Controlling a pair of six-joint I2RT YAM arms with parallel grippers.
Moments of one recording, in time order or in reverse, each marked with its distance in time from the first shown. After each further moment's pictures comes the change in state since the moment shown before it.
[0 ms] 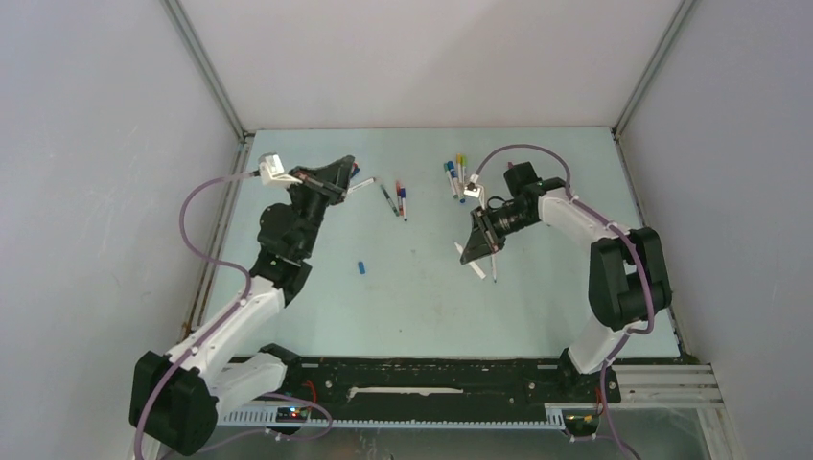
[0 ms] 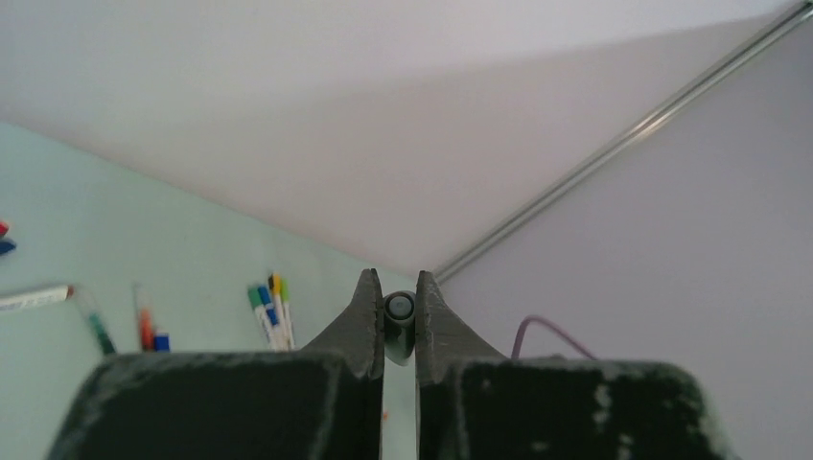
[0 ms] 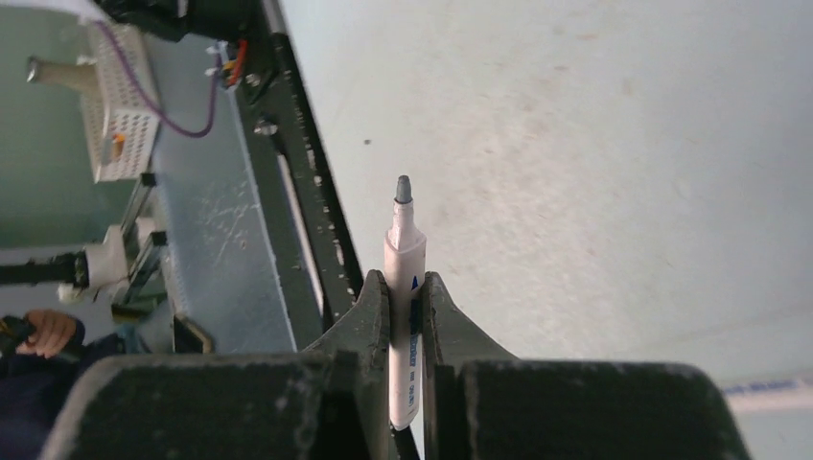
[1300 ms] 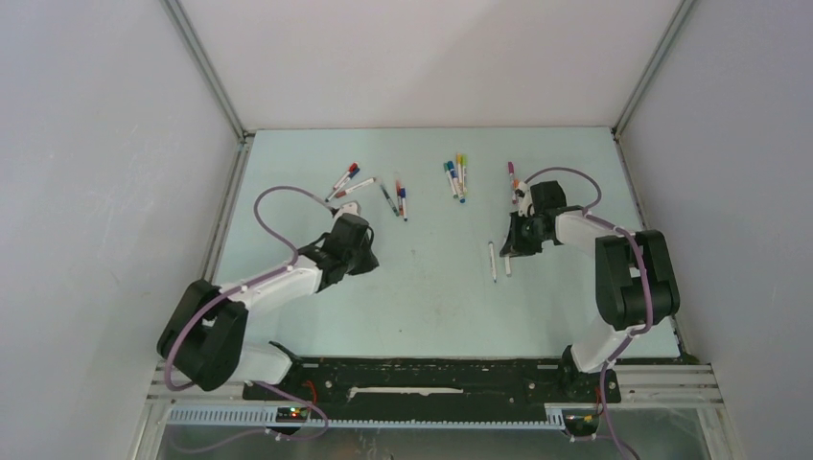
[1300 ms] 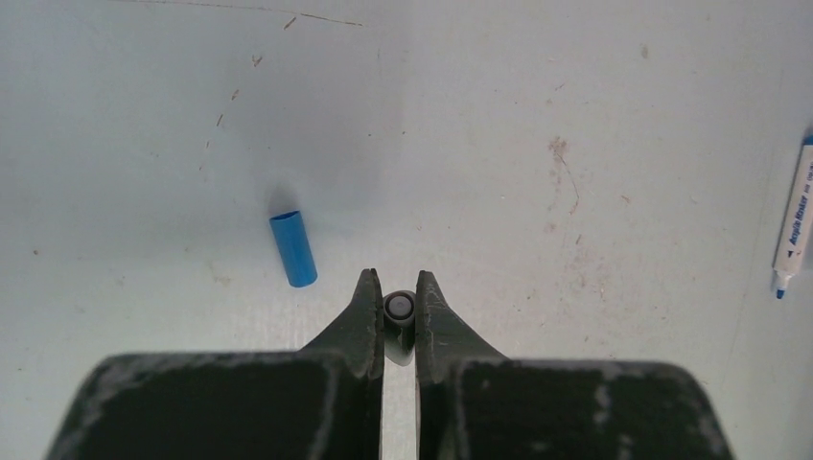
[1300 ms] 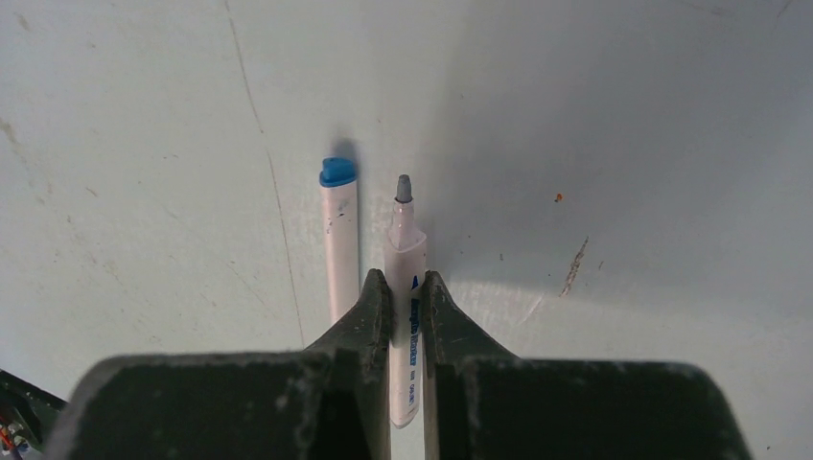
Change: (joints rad) left arm -0.156 0.294 -0.011 -0.818 0.010 0.130; right arm -0.164 -0.032 -0.276 0.459 0.740 0.581
